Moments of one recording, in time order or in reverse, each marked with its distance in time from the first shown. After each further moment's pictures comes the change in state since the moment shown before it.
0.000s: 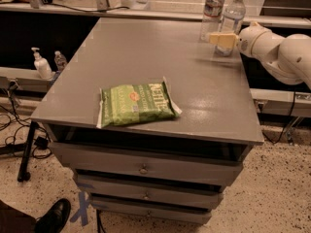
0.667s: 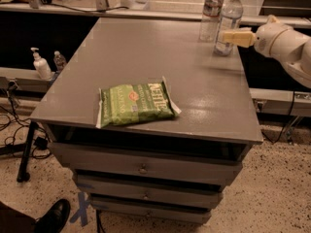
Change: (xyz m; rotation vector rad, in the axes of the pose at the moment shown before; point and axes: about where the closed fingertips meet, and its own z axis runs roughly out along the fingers) arm -0.027 -0.004 -0.049 0.010 -0.023 -0.050
